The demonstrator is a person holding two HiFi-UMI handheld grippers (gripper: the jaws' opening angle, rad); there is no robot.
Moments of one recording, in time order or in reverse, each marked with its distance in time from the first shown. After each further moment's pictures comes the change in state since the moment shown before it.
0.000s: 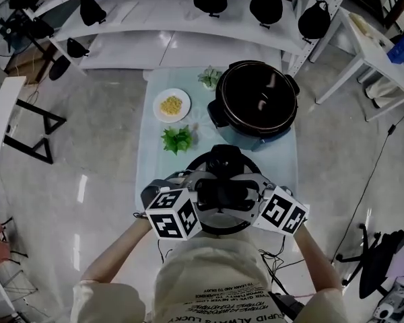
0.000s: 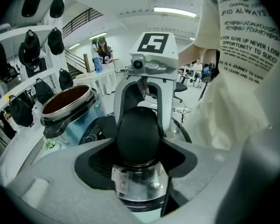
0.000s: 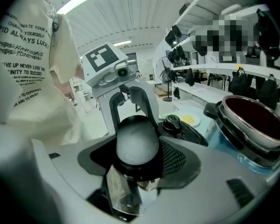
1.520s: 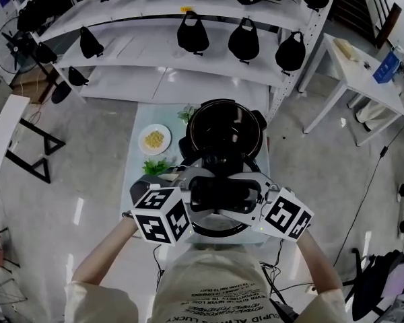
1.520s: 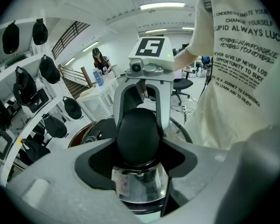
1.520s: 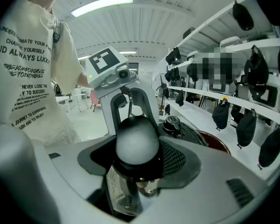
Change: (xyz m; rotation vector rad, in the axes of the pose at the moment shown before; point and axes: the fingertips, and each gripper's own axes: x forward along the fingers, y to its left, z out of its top) left arm -0.023 0.069 0.133 0.173 0.004 0.125; right arm -0.125 -0.067 0.054 -0.145 -0.116 -0.106
